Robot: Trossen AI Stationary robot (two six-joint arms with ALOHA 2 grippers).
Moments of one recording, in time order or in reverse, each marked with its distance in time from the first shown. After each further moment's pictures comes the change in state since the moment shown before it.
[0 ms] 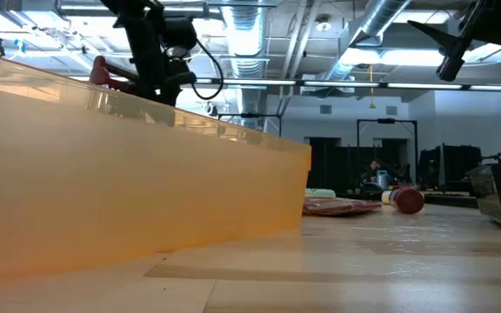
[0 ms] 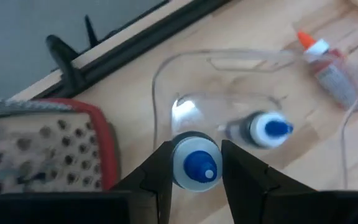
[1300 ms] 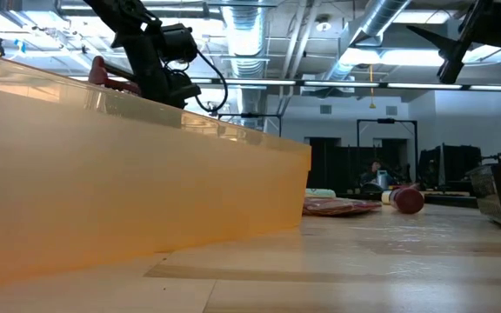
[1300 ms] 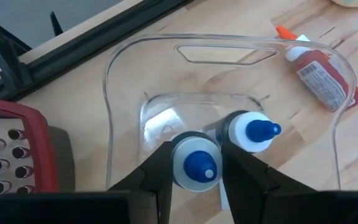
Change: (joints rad) left arm -0.033 0.000 -0.154 0.210 0.025 -0.029; right arm 0.000 0.000 0.000 -0.018 0.023 0.001
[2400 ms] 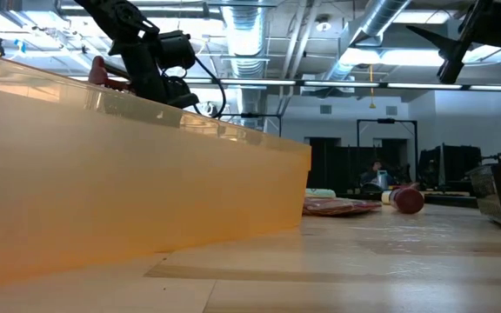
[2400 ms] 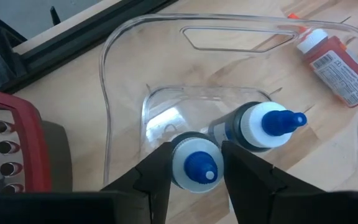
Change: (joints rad) left arm -0.005 0.000 -0.066 0.064 -0.011 -0.002; right arm 0.000 0.000 0.000 0.000 0.000 0.004
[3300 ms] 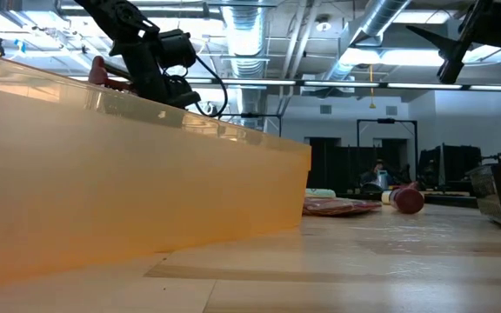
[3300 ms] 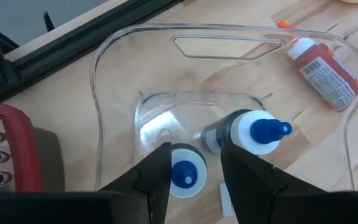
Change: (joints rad) left arm 0.000 0.000 0.000 0.025 0.018 0.006; right arm 0.000 0.000 0.000 0.000 0.002 -0.004
